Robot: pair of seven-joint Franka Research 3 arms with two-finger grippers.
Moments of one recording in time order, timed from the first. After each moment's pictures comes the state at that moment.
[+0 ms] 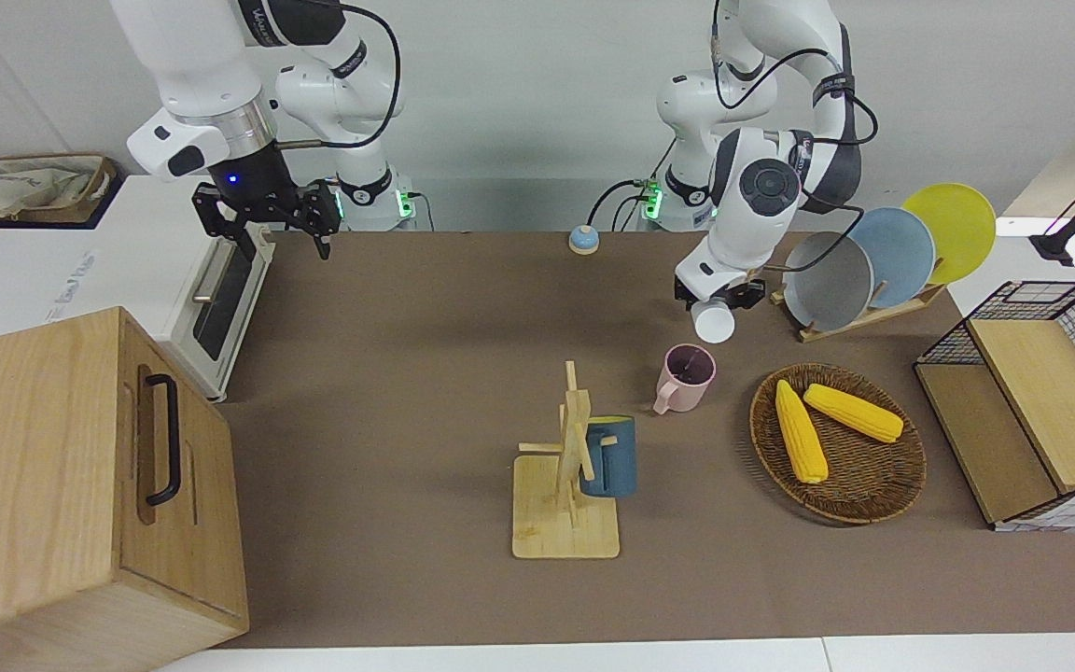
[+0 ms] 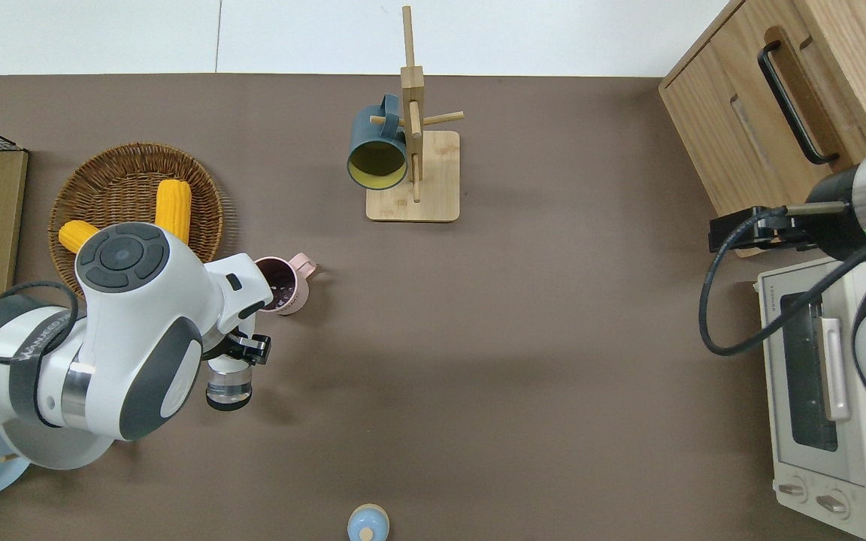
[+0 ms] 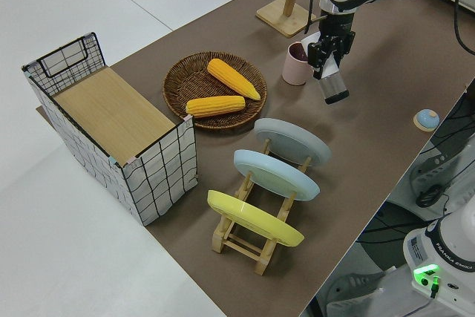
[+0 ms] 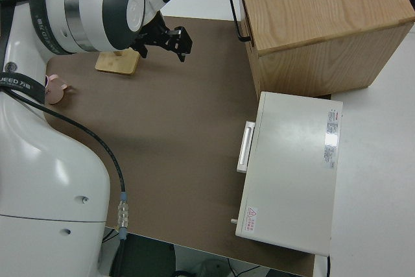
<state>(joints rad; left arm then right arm) 0.15 0.04 -0.41 -2.06 0.05 1.87 -0.03 -0.02 0.07 0.11 -1.46 0.00 1.57 0.11</state>
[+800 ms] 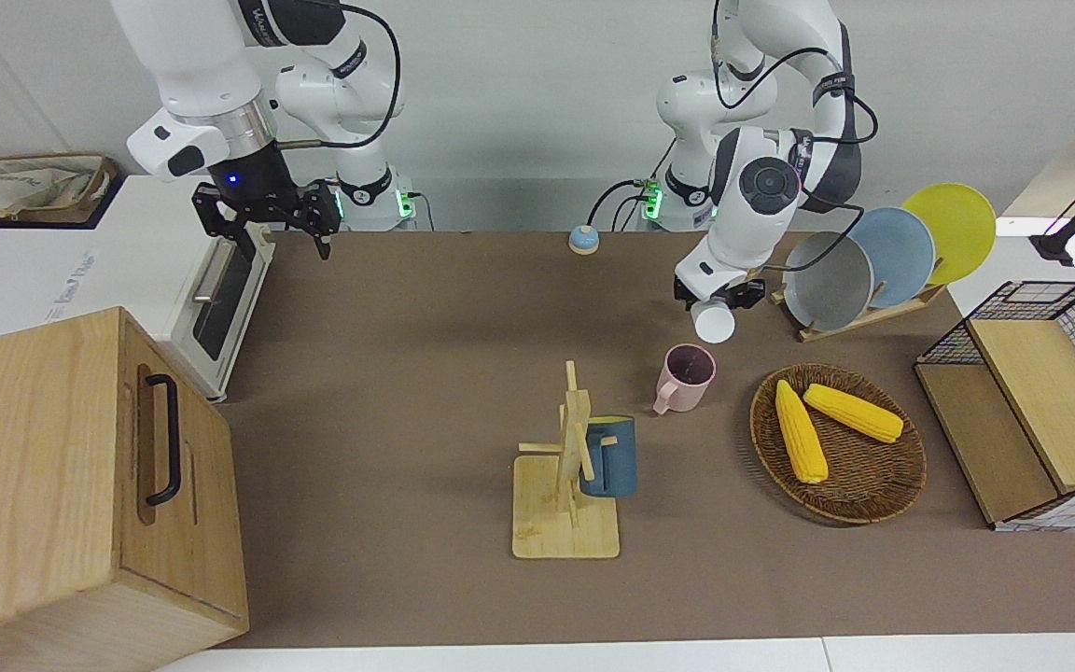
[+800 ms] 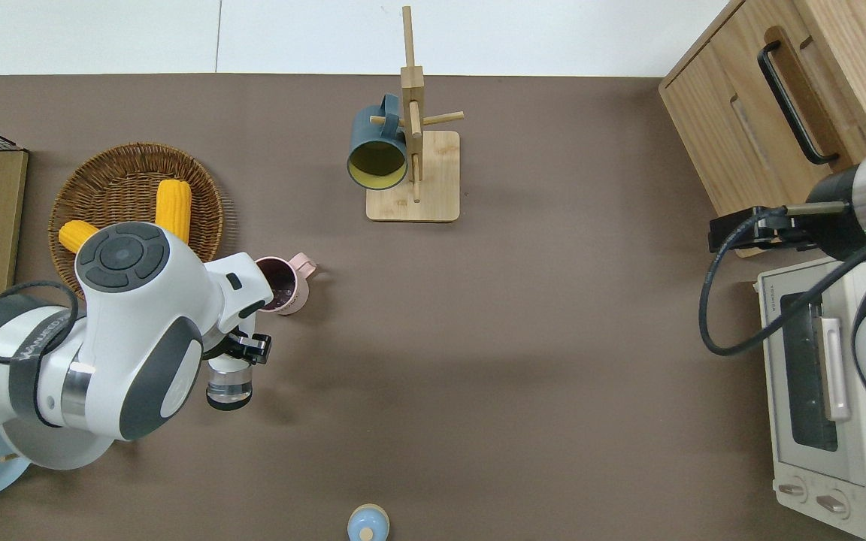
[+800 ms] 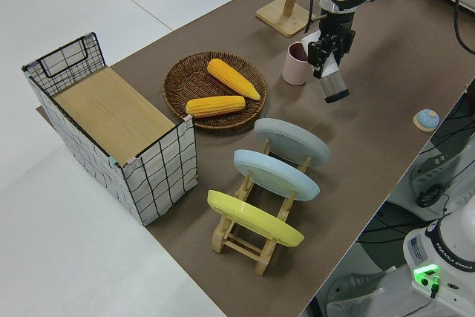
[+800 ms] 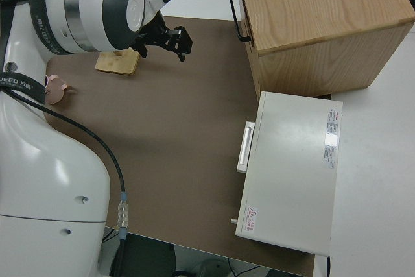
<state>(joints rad) 0.15 0.04 -0.41 -2.06 0.05 1.87 -0.04 -0.02 0.07 0.11 -1.46 0.00 1.57 0.11</state>
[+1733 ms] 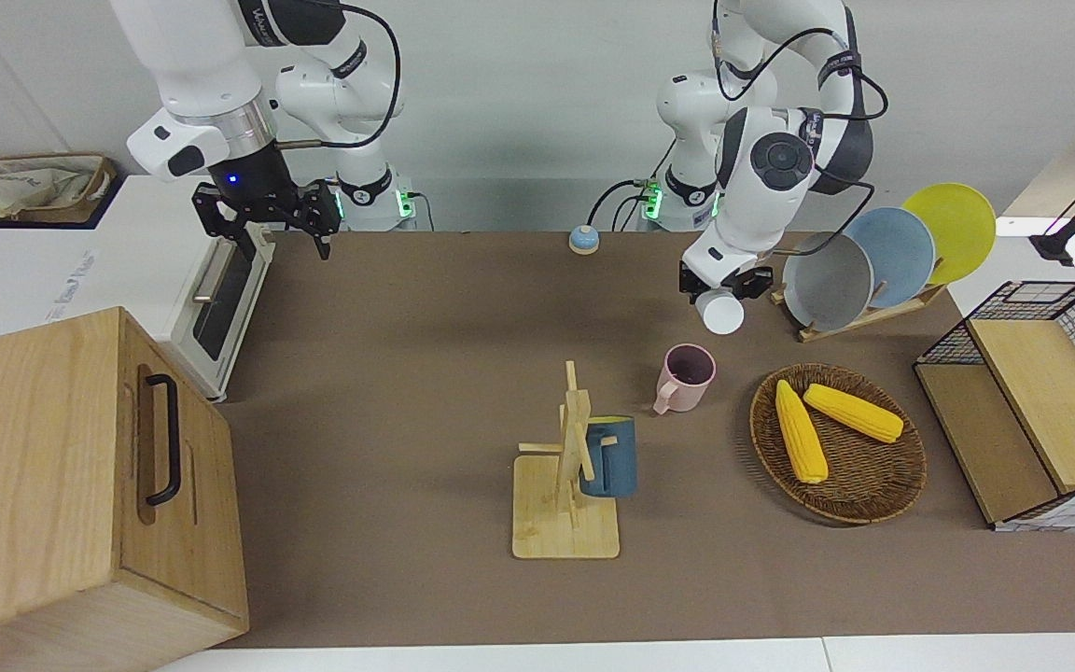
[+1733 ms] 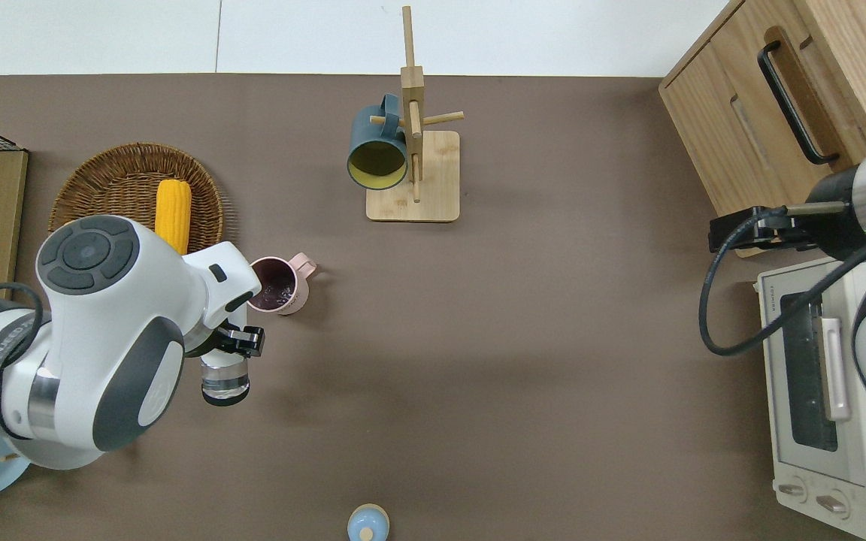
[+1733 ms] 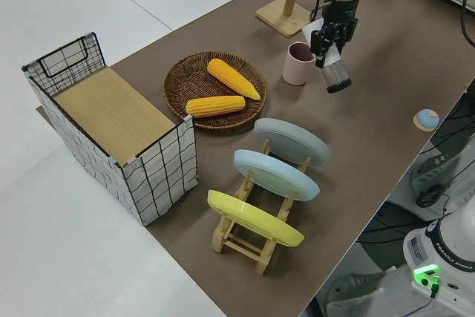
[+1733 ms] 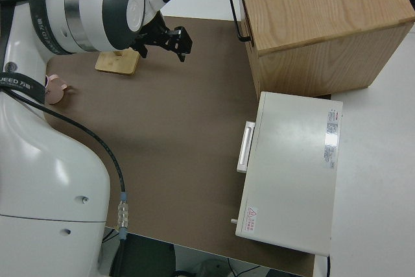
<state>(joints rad) 0.15 0.00 -0.40 -2.02 0.02 1.84 -0.07 -0.02 0.07 0.11 -1.46 0.00 1.57 0.11</state>
